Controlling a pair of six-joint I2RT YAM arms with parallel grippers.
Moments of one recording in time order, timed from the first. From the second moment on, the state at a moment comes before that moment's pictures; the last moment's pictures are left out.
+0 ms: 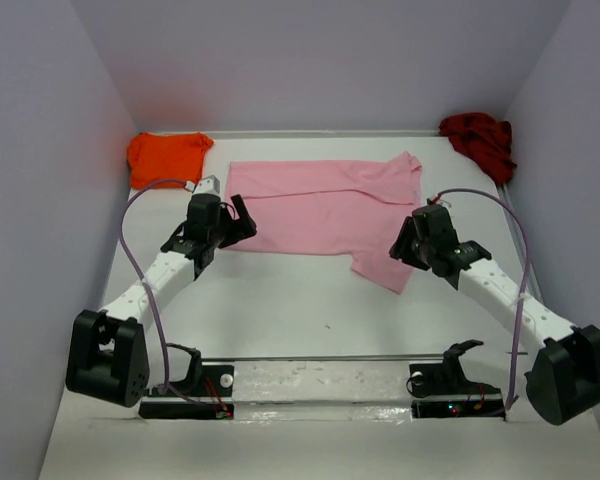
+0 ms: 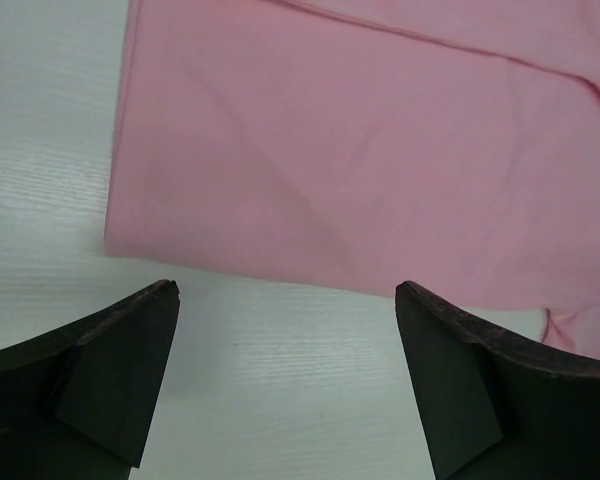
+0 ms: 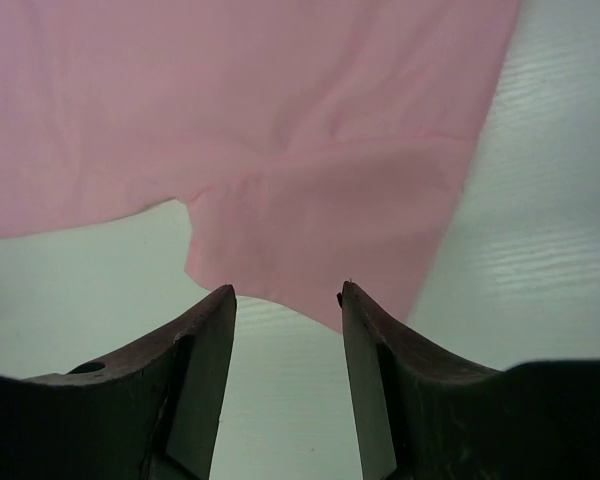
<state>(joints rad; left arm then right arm) -0.27 1.27 0.76 -0.14 -0.04 -0.52 0.38 1.18 0.81 -0.46 0.17 0.67</state>
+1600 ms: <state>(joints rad) -0.36 1.36 0.72 0.04 -0.21 -0.56 0.56 1.21 0.62 -0.60 0.36 0.95</state>
